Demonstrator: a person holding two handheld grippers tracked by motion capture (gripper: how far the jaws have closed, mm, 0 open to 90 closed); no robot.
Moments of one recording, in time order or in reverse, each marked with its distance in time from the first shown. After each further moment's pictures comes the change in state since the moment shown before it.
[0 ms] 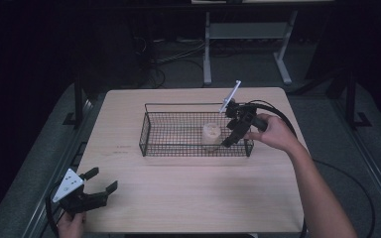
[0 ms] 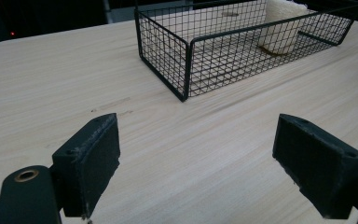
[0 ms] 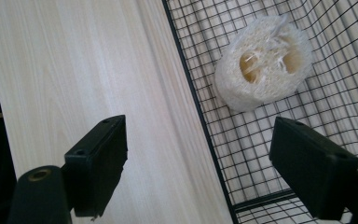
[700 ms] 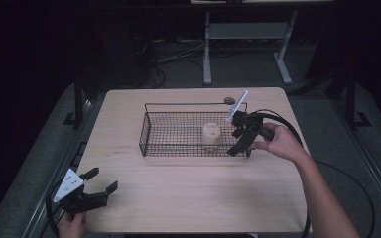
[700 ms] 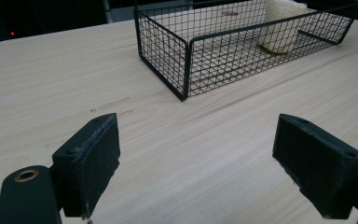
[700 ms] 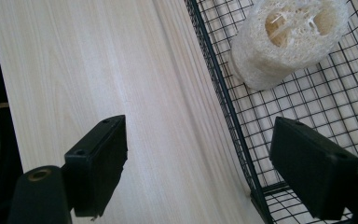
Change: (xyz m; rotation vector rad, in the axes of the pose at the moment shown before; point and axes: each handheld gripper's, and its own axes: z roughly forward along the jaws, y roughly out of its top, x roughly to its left) left arm -0.001 0.000 0.000 0.004 -0.001 0.003; right arm 0.010 -0.026 0.007 -0.009 0.015 0.011
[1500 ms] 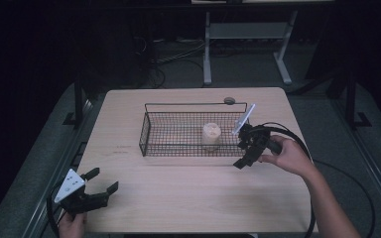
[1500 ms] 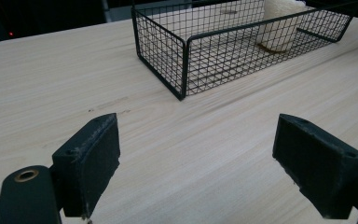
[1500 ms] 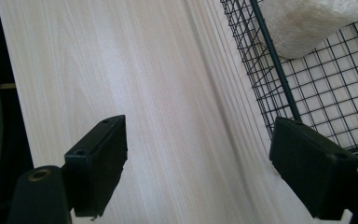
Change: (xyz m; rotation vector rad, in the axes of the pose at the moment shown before) left arm -0.001 0.000 0.001 0.003 -0.002 0.010; right arm 0.022 -0.031 0.008 0.005 -0.004 -0.014
